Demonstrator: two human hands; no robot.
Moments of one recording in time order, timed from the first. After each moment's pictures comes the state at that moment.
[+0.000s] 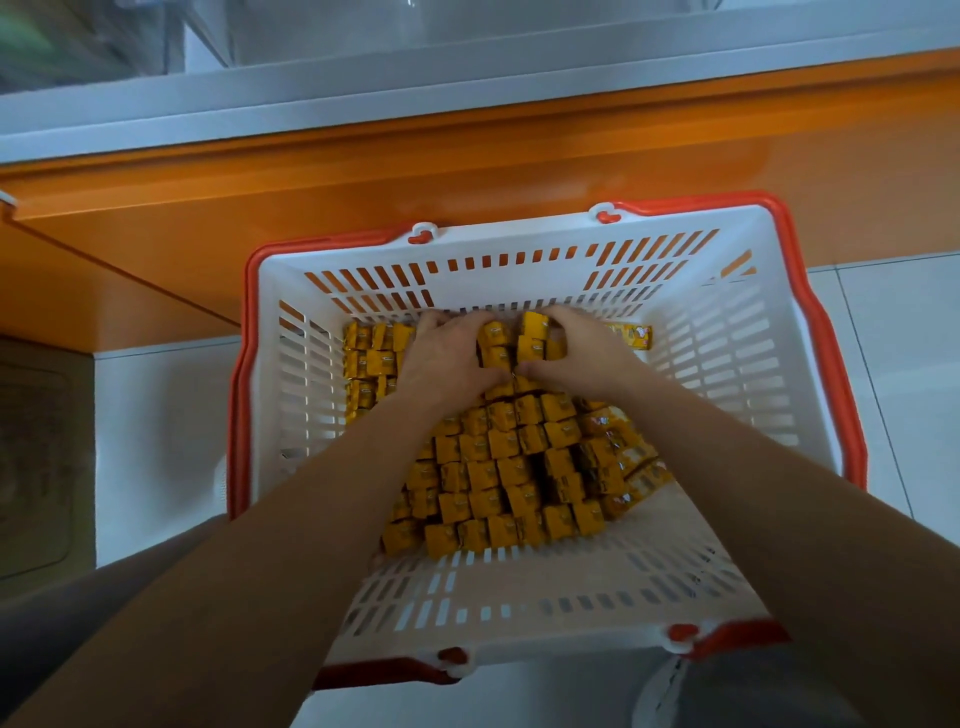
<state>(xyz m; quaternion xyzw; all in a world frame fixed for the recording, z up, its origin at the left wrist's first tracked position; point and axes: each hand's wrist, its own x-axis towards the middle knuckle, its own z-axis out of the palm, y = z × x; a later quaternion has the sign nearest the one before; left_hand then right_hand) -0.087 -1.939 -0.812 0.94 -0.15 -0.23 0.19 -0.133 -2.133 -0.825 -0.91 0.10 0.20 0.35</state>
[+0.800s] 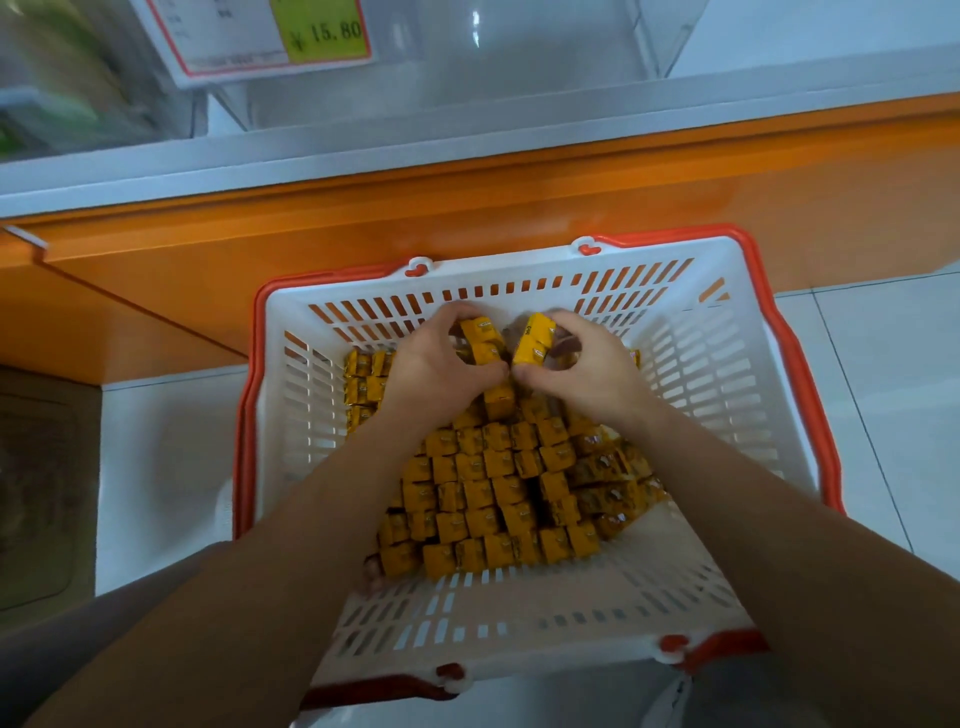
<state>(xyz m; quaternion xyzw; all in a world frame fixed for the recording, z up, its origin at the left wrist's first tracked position) -0.084 -1.937 -0.765 0.90 -0.09 -0.20 0.39 -0.151 -2.131 -0.778 -0.86 0.12 0.07 0.50</state>
